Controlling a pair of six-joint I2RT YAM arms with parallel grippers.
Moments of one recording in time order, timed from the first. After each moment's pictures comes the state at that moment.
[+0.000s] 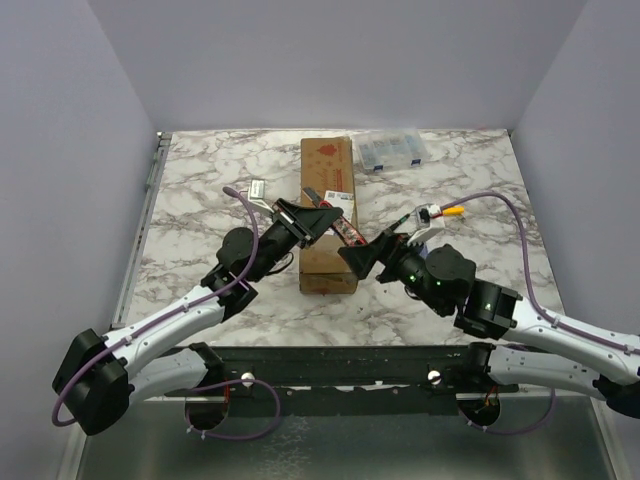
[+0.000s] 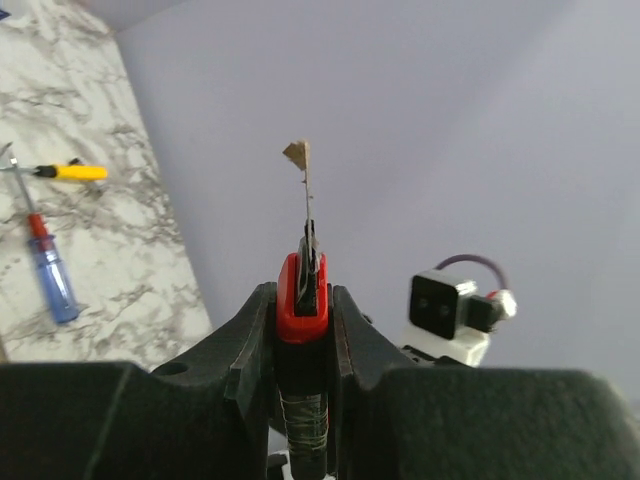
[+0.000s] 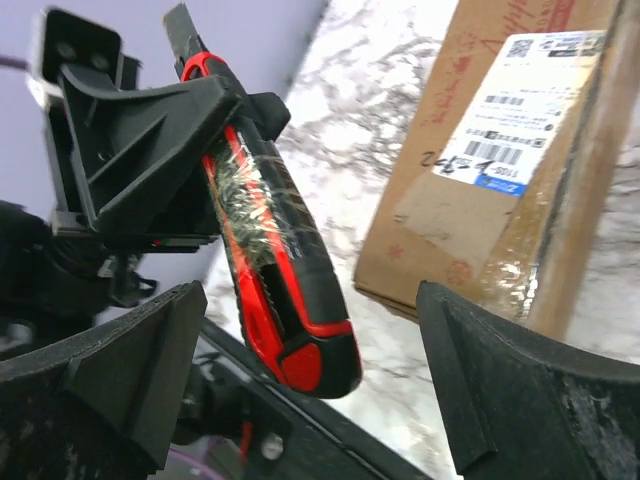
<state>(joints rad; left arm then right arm) -0.76 1.04 0.62 0.58 0.01 -1.25 1.12 0.89 0.82 -0.13 0.46 0.73</state>
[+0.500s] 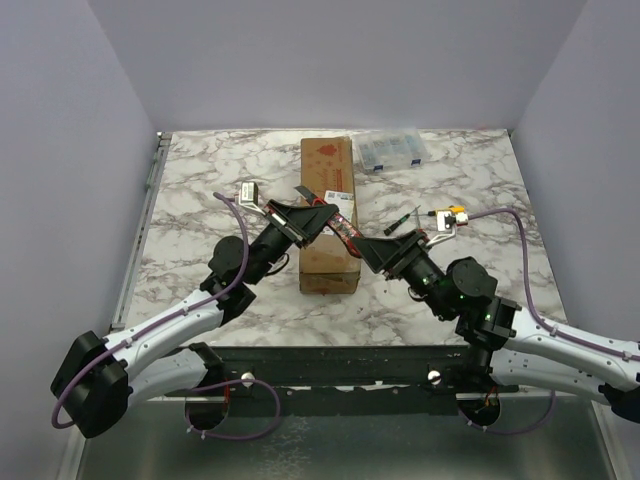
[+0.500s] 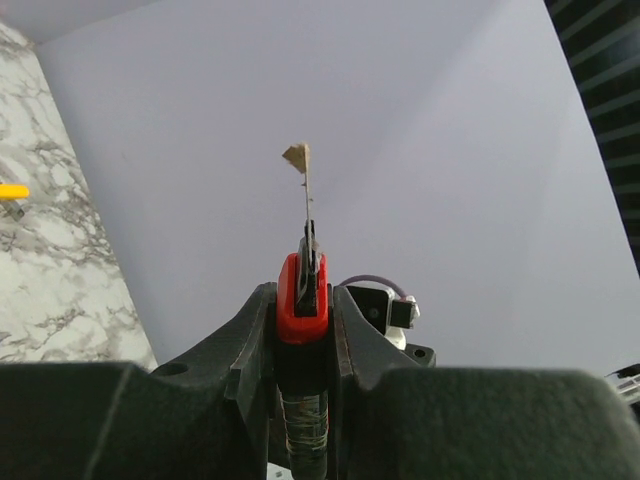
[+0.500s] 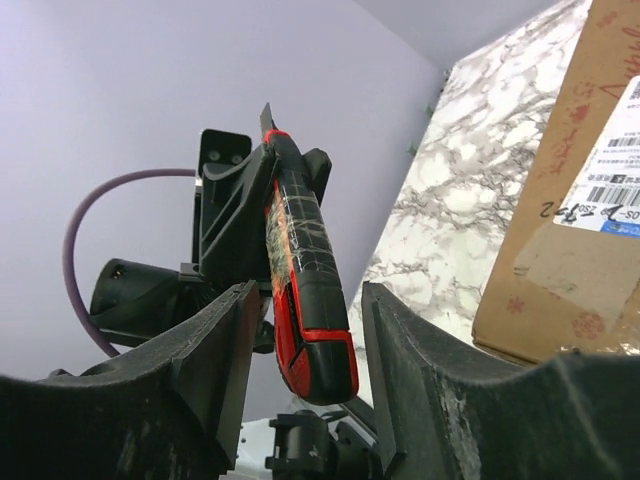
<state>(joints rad) -0.75 1.02 0.56 0.78 0.01 -1.35 1.12 0.78 0.63 0.28 0.46 0.89</state>
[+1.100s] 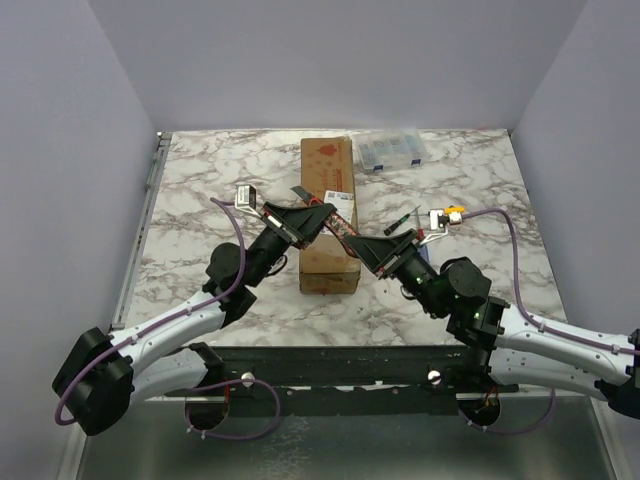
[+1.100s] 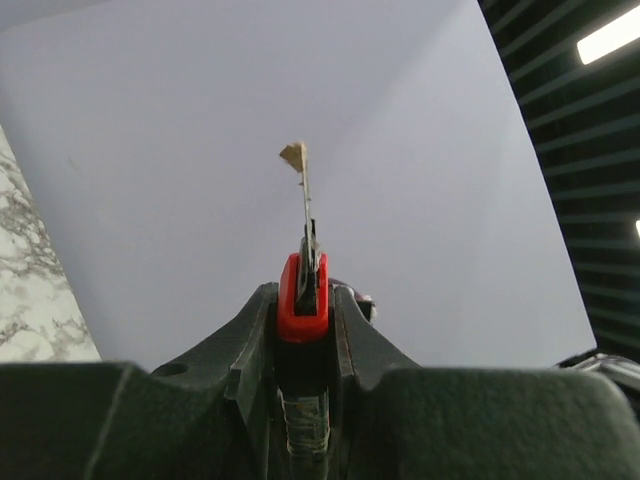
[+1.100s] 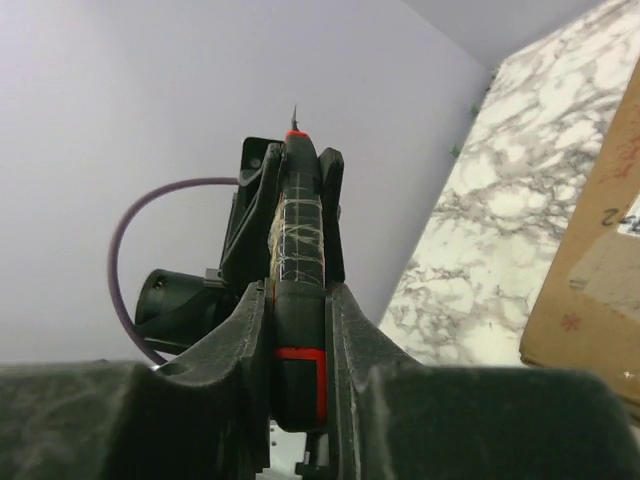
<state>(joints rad) -0.75 1.04 0.52 0.92 0.01 -1.40 1.12 0.84 0.61 0.43 0.41 0.90</state>
